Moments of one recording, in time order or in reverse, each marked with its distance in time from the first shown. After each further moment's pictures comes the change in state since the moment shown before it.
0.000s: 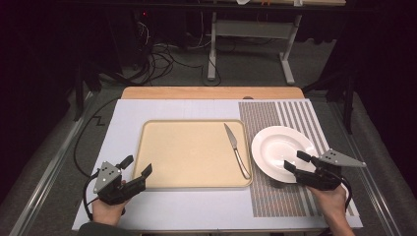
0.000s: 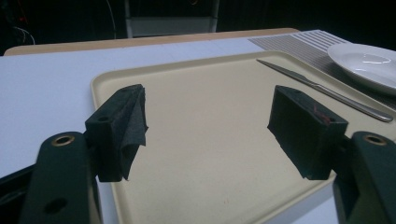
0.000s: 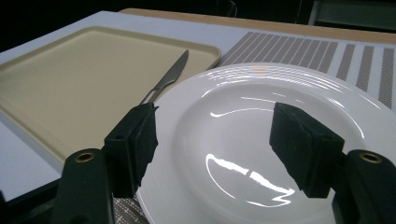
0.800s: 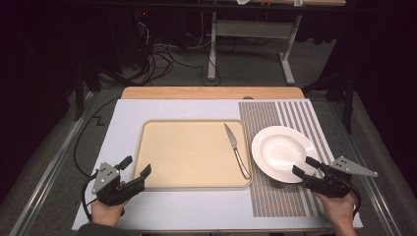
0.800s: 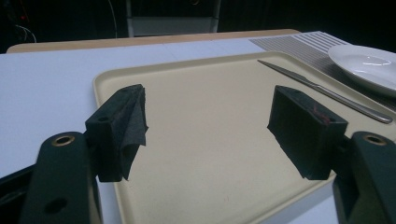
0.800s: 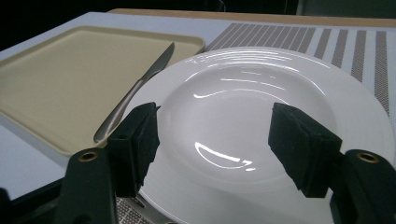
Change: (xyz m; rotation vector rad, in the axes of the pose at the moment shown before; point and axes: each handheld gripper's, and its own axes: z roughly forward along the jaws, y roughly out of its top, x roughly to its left) left arm 0.001 -0.001 -0.002 0.002 0.004 -0.008; right arm -0.009 -0.018 -0.018 -0.012 -0.037 0.046
